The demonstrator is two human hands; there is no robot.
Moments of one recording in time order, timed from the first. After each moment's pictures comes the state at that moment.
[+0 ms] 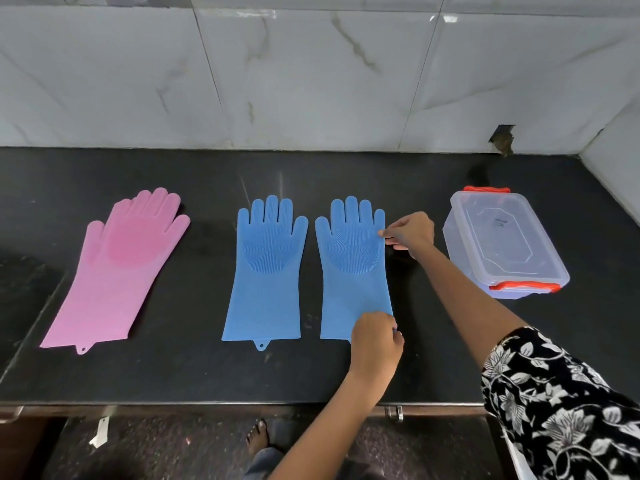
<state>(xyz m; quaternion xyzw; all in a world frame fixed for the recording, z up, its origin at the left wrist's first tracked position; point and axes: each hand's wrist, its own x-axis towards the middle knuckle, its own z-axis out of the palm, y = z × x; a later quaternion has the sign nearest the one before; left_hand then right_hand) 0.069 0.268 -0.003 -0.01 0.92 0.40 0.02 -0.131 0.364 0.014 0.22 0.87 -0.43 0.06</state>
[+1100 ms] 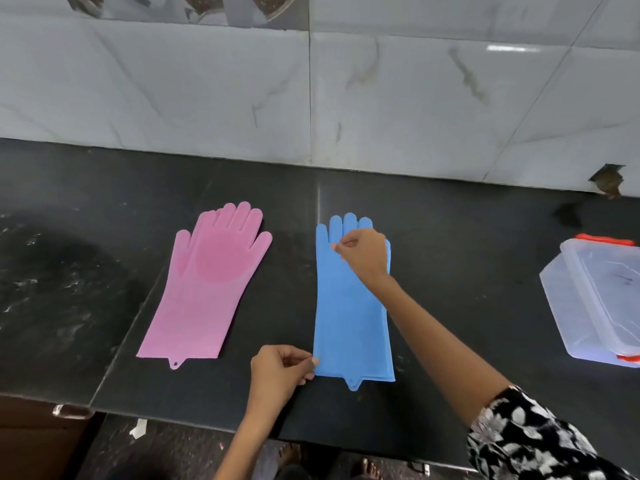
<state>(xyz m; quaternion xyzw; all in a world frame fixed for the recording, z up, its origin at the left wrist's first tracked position) 0.088 -0.004 0.008 -0.27 0.77 0.58 0.08 -0.113 0.119 0.034 -0.02 0.92 -0.40 0.03</state>
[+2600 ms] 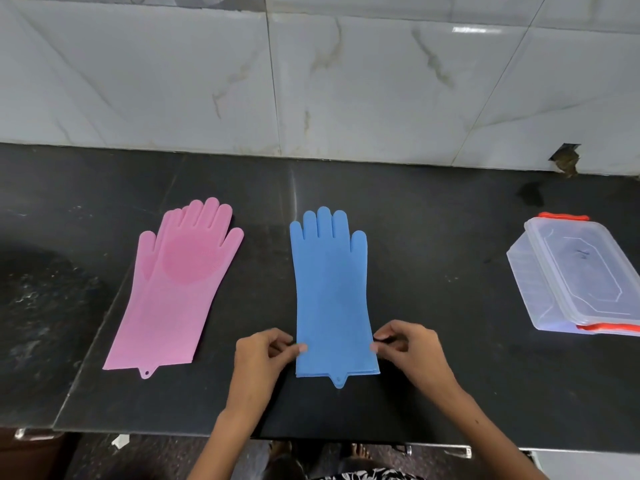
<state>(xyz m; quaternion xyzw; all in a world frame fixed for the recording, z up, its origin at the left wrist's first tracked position) 0.076 -0.004 -0.002 -0.14 0.86 0.50 0.02 0.035 0.246 0.013 0.01 0.90 -0.42 0.14</state>
